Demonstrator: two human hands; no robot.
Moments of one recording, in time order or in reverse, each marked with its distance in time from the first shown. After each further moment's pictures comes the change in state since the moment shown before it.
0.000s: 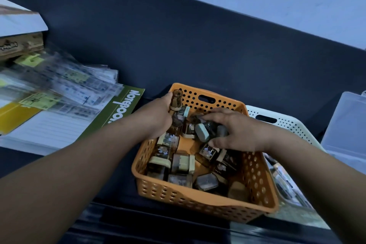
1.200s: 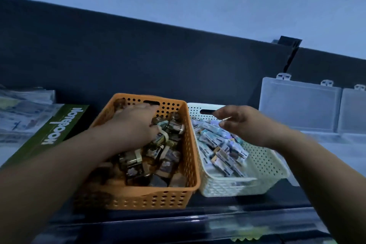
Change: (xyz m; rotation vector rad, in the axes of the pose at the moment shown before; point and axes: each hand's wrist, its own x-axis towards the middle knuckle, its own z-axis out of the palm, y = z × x) left_hand -0.035 0.087 0.044 0.506 -0.008 0.254; right_hand -0.121 0.092 -0.001 0.463 0.408 0.217
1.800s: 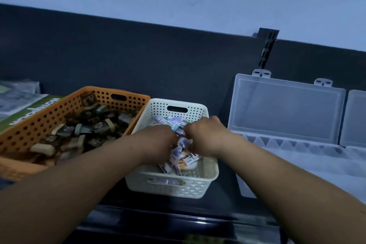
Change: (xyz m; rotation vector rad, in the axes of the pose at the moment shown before) left_hand 0.035 0.168 0.082 0.323 -0.135 0.139; right_hand 0.017 0.087 -0.008 -0.737 -0.134 -0.375
